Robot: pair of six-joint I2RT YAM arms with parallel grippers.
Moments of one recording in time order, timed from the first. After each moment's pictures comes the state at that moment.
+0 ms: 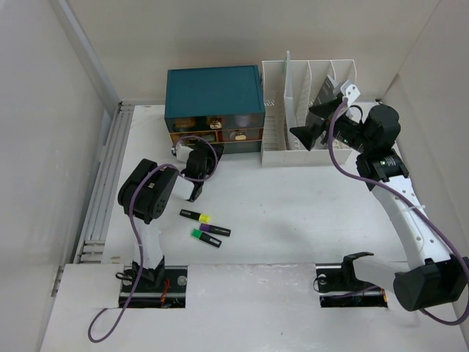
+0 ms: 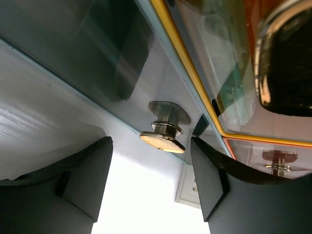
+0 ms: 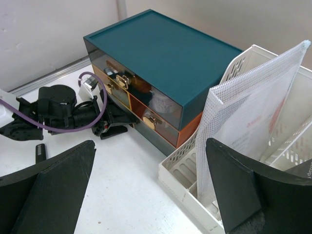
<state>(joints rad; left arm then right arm) -0.40 1.95 0.75 0.84 -0.23 -1.29 0.18 1.14 1.15 0.01 -0.68 -0.03</state>
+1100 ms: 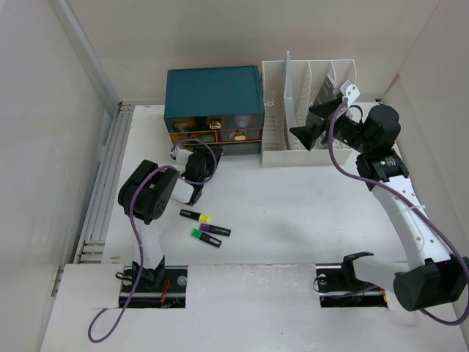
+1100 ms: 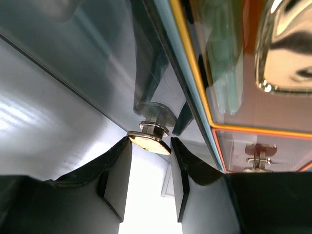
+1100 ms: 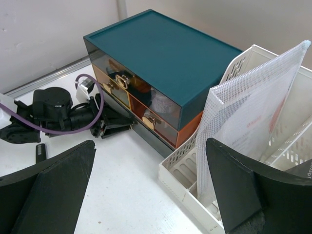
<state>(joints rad) -0.41 1.95 0.71 0.91 -0.23 -1.36 0.18 1.14 1.15 0.01 -0.68 -0.03</state>
